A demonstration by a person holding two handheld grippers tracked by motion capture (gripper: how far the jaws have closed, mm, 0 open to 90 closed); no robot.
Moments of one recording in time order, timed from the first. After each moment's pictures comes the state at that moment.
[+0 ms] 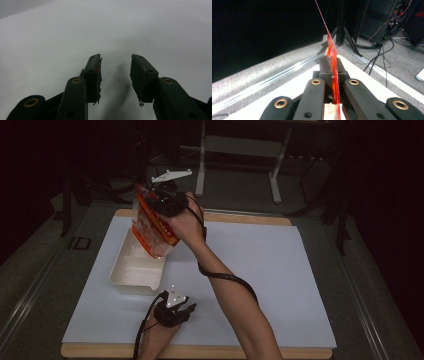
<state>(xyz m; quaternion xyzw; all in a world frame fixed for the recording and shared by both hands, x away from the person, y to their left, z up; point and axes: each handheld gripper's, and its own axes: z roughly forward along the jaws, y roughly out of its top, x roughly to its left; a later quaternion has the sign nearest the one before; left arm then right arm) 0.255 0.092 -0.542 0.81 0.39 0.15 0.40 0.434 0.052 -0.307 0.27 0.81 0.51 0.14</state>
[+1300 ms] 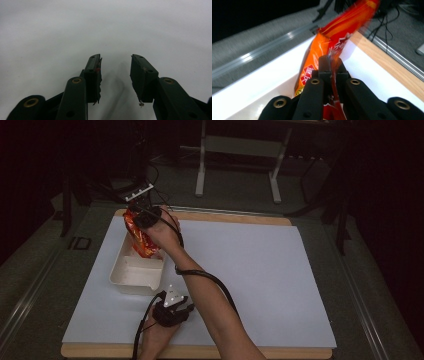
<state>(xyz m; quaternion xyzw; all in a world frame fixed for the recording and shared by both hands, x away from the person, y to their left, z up) 0.255 0.096 -0.541 0.80 0.40 0.15 0.42 0.466 0.131 -0.383 0.28 0.87 0.38 0.13</state>
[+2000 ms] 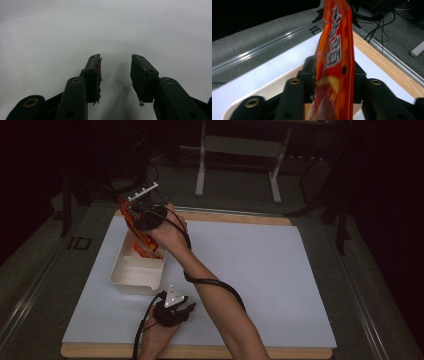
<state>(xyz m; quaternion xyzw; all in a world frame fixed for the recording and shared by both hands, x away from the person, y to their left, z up) 0.255 0.095 -0.541 0.81 0.40 0.15 0.41 0.437 0.107 -0.353 0.27 0.87 0.38 0.14</state>
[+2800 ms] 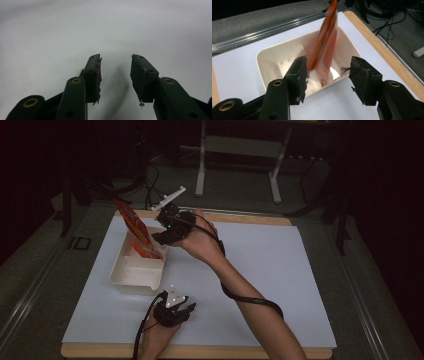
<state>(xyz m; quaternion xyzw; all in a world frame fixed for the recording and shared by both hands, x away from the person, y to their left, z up) 0.255 0.093 -0.541 0.81 0.40 0.16 0.41 0.387 0.026 -0.317 0.21 0.90 0.36 0.13</state>
